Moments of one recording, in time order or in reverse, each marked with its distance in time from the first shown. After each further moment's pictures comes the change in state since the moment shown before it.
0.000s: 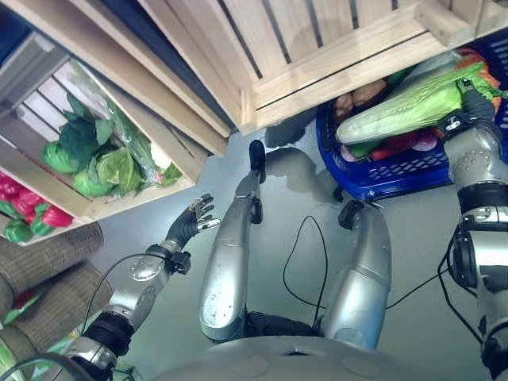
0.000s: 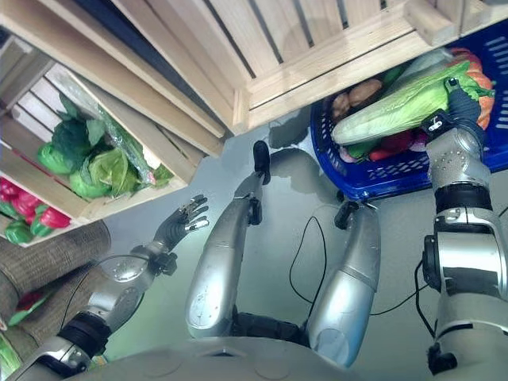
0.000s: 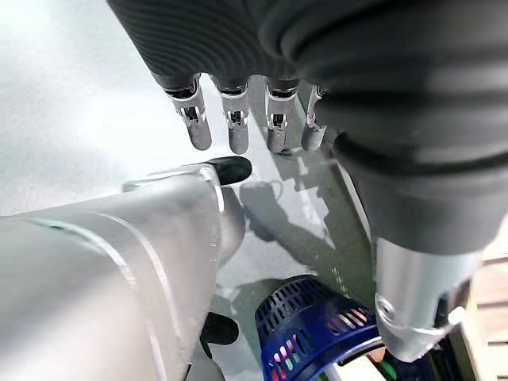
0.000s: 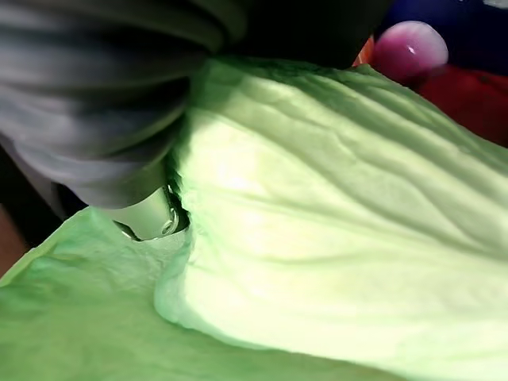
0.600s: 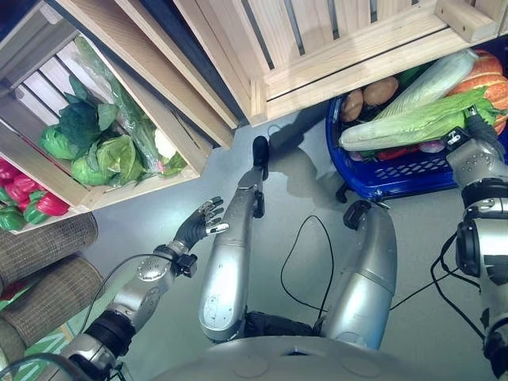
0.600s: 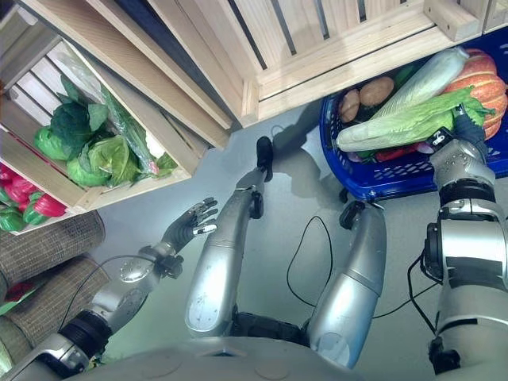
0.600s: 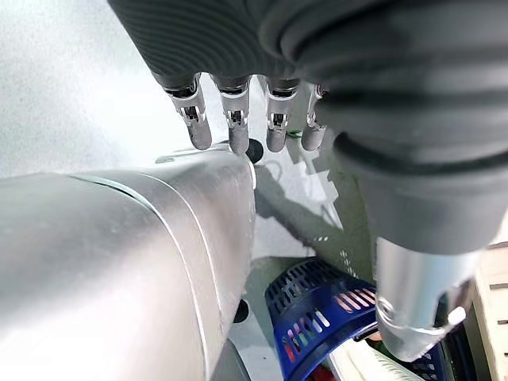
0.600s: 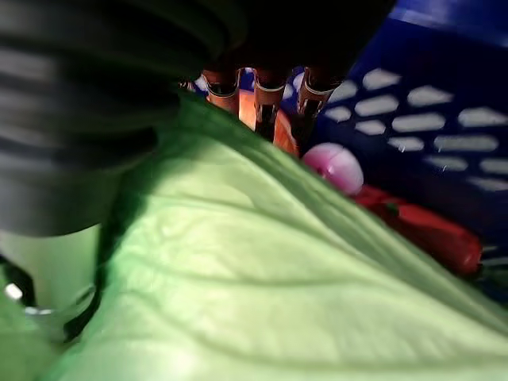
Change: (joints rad) left arm -0.014 0.028 -0.073 -0.023 -0.001 0.003 0.016; right arm -0.003 0.000 -0.008 0.200 -0.054 0.015 -0.111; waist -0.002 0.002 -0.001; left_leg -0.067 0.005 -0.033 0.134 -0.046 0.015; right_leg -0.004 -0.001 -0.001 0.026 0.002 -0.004
